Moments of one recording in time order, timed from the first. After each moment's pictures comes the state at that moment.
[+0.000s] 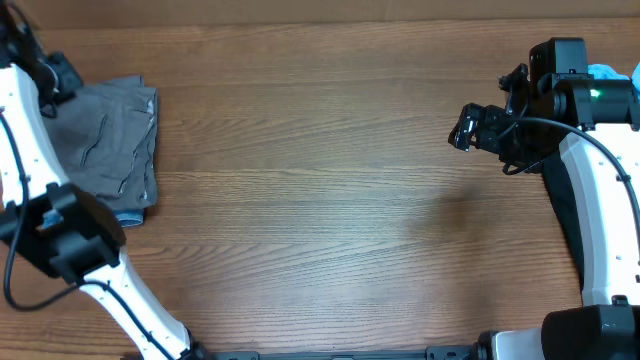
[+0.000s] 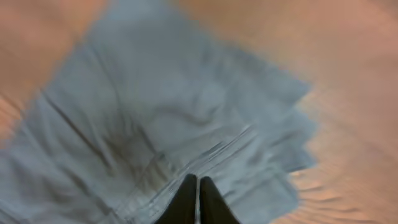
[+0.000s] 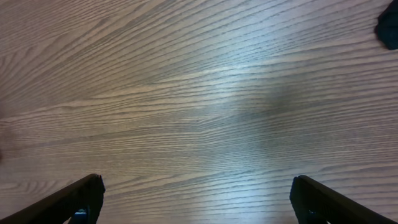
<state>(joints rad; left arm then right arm) 0.46 2.28 2.32 -1.22 0.01 -0.18 -0.03 1.60 1.63 -1.34 -0.24 0.23</state>
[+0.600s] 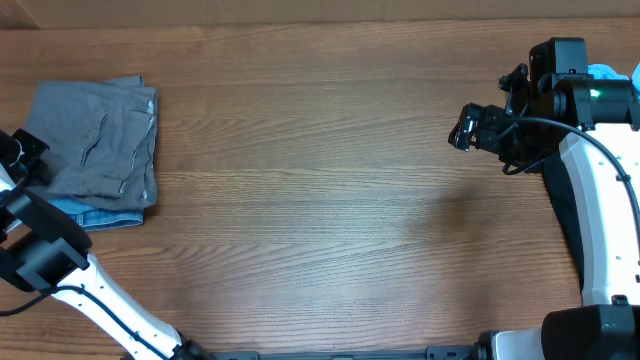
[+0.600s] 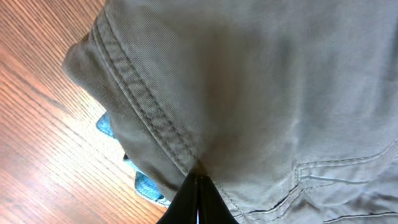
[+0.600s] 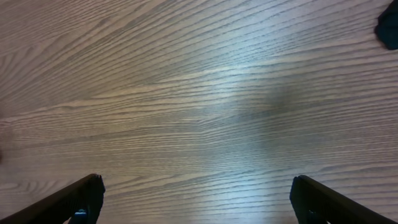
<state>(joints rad) 0.69 2.37 2.29 -1.51 -0.02 -0.34 -0.03 1.60 1.63 -1.34 -0.24 0.23</state>
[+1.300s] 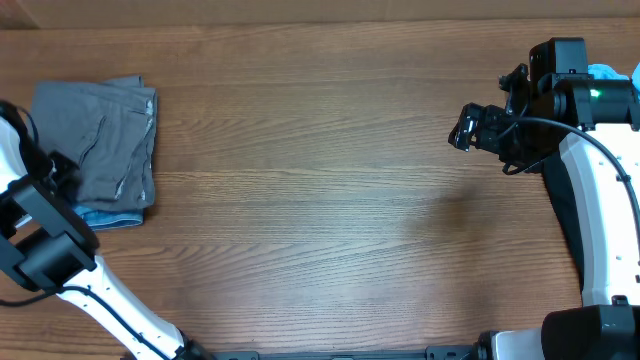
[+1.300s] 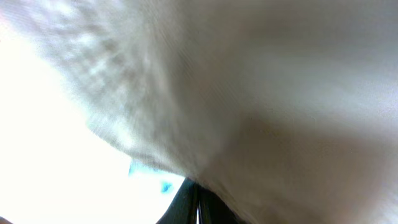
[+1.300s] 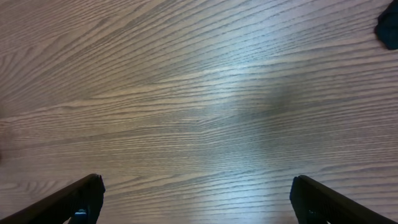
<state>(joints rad) 0.64 2.30 2.02 -1.41 -0.12 -0.37 -0.03 1.60 1.63 -1.34 -0.24 0.23</state>
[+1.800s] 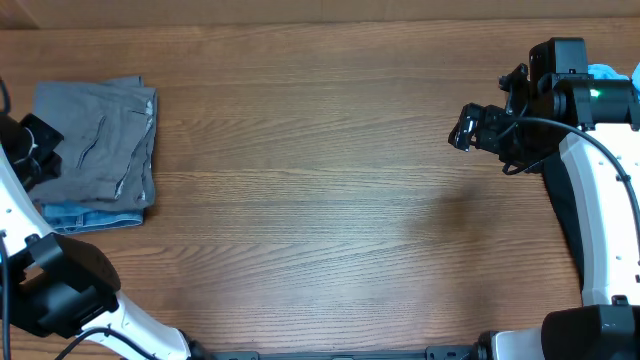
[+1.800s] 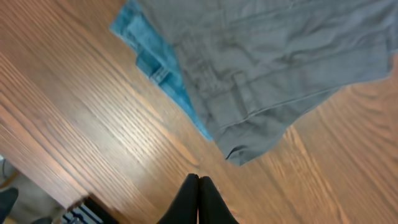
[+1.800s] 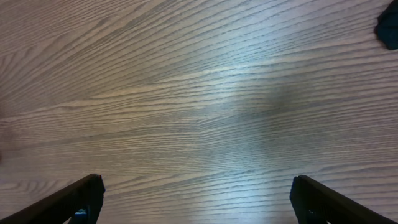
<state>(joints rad) 0.58 1.95 2.08 -1.62 -0.02 -0.42 -0.03 1.60 1.63 -1.34 -0.24 0.23</state>
